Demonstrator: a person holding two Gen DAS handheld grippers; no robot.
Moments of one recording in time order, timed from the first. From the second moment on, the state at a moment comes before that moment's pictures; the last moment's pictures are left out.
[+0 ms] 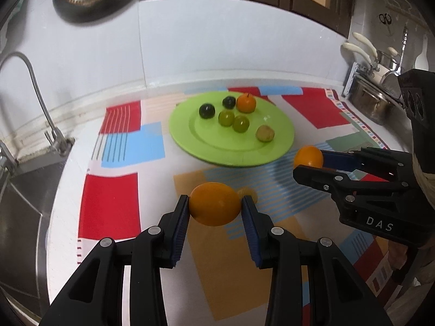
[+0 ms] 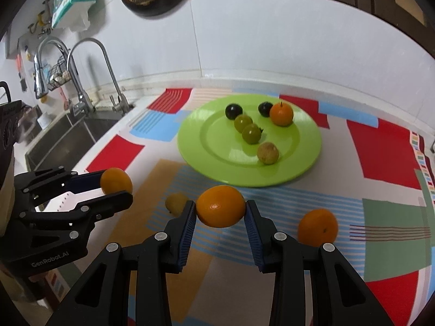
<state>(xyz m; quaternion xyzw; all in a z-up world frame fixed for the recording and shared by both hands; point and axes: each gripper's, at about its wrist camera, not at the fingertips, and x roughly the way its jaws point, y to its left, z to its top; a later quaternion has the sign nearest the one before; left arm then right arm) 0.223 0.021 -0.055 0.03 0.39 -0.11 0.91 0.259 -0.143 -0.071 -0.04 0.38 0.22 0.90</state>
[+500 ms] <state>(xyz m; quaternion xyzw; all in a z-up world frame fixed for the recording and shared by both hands) 0.230 0.011 -0.023 0.05 0.34 -0.13 0.93 0.257 -0.149 -0.033 -0.03 0.33 0.22 0.92</state>
